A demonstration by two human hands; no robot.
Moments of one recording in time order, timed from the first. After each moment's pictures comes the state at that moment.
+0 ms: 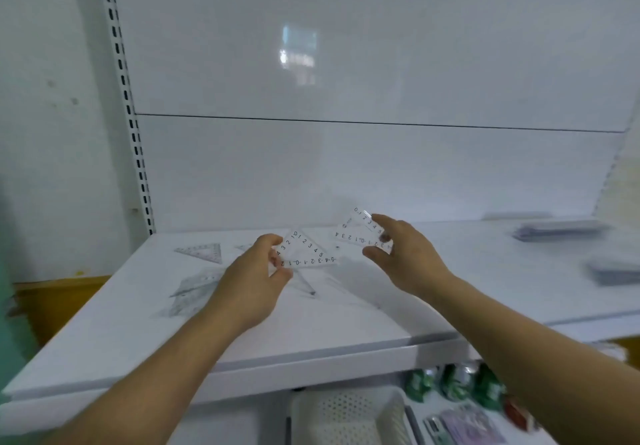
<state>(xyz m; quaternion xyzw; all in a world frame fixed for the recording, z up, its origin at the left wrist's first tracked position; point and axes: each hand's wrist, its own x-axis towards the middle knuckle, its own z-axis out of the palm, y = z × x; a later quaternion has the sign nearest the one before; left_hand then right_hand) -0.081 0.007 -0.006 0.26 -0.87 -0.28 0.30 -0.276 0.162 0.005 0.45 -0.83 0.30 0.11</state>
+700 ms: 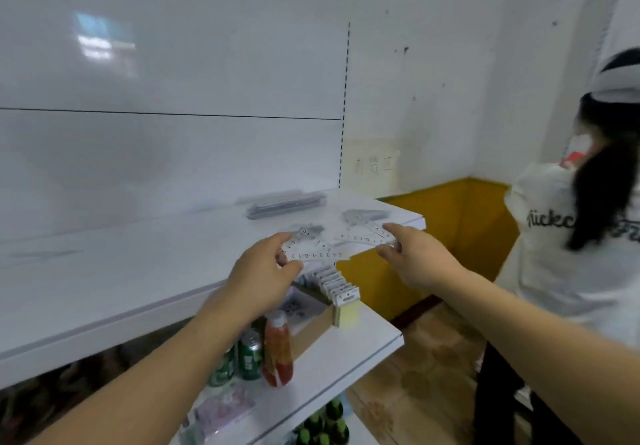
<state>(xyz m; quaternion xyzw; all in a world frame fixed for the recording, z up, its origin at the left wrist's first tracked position) -0.347 0.391 -0.020 0.02 -0.91 -0.34 0.24 -0.435 0.625 0.001 0.21 -0.95 0.19 0.13</state>
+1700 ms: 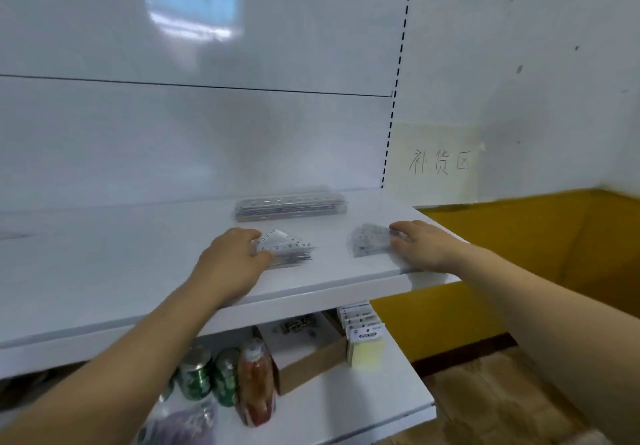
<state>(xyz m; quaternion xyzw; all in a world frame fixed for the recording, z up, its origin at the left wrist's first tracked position) -0.501 0.386 -0.032 0.27 -0.92 -0.21 0.21 -0.706 0.612 -0.015 0.34 -0.93 0.12 -0.02</state>
